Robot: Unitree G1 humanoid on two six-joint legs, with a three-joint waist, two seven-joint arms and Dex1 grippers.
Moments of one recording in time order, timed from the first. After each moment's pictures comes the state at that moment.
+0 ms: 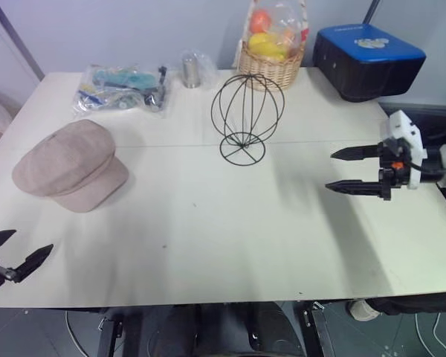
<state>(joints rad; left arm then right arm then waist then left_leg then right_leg) 0.53 0.80 0.81 -0.21 -0.49 0.38 -0.84 -0.57 -1.04 -0.08 0.14 0.41 0.51 1.40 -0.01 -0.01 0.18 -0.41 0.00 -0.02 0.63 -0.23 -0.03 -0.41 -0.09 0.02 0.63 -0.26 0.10</state>
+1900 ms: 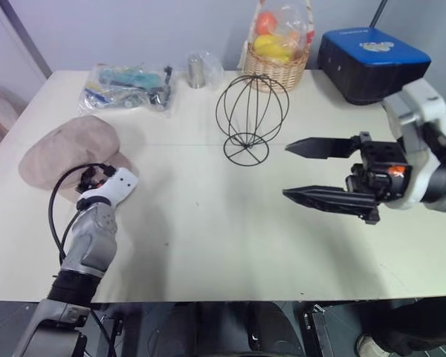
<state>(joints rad) -0.31 0.56 -0.12 0.12 0.52 0.54 0.03 -0.53 -1.00 -0.34 -0.55 1.39 1.04 0.70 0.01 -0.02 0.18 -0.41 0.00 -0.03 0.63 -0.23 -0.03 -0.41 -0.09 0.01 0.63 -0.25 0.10</state>
